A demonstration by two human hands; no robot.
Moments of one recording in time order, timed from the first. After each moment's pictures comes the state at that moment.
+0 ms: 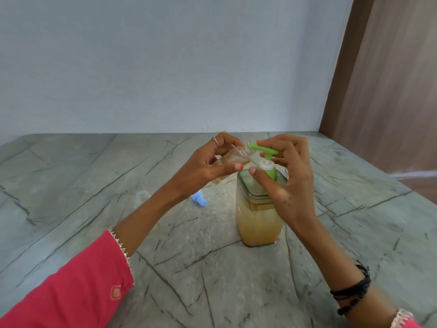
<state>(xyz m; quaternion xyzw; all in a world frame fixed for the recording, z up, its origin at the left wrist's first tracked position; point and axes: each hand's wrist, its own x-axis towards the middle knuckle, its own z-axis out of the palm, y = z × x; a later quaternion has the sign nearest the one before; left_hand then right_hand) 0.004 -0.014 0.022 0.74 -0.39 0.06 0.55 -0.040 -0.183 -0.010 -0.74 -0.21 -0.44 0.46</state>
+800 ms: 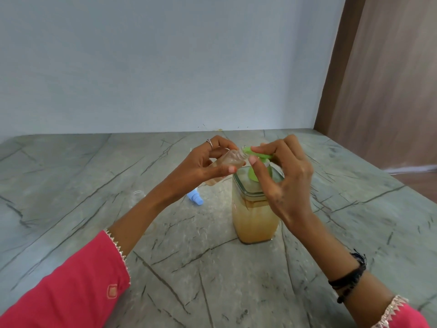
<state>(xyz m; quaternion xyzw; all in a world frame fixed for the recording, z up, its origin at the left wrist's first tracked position) 0.007 -0.011 0.018 0.73 -0.38 0.02 0.56 -0.034 -0.183 -0.011 -0.73 -0.20 -0.53 0.39</state>
